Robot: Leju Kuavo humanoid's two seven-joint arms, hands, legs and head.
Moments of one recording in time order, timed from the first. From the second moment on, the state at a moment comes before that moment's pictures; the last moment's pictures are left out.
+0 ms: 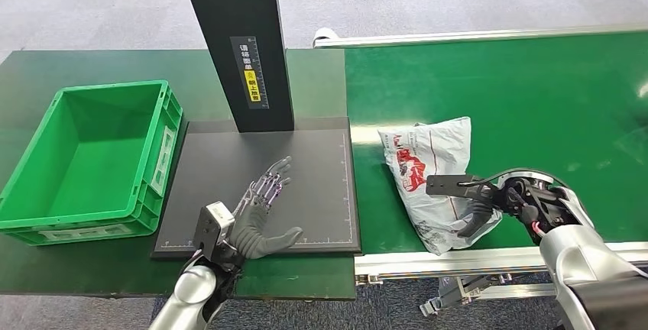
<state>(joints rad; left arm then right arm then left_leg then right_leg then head) -0.21 -0.12 -0.37 -1.26 -0.03 -0.28 -0.49 -0.90 -0.30 0.48 -0.33 0.85 0.72 -0.14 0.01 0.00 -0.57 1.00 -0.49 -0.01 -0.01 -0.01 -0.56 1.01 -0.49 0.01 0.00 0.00</state>
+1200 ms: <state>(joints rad) -0.07 -0.12 -0.30 -1.46 0.16 -0.08 -0.53 -0.83 -0.25 0.43 -0.43 0.65 -0.28 -0.11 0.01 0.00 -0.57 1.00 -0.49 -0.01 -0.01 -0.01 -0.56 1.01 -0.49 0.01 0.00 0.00</state>
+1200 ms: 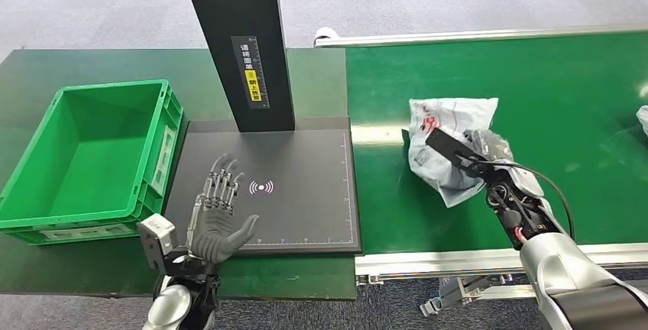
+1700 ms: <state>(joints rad) -0.07 -0.14 -0.24 -1.53 0.25 0.03 -0.61 -0.55 -0.23 0.16 -0.91 0.53 -0.69 -0.69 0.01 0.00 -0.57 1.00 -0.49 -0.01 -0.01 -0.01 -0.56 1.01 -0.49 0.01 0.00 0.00</state>
